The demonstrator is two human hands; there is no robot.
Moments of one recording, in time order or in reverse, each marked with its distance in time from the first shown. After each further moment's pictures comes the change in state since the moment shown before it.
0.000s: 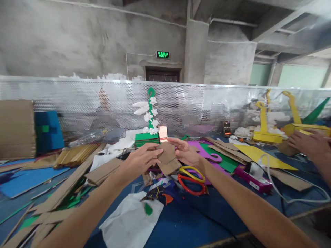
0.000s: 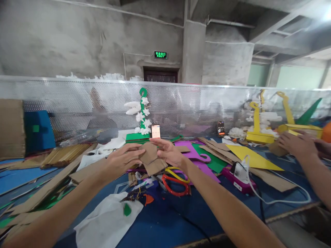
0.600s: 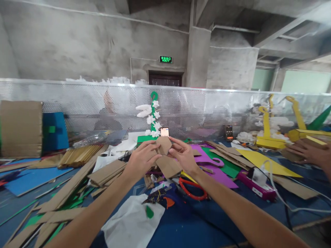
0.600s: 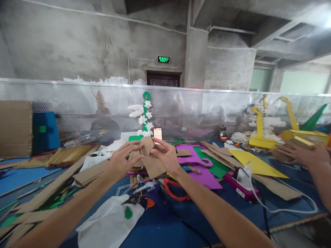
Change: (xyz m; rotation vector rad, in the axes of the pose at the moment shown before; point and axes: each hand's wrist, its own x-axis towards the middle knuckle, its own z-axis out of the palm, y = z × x) left_hand 0.006 -0.003 0.009 0.109 0.220 -0.166; right_hand 0.007 0.005 0.042 -0.104 0.372 -0.144
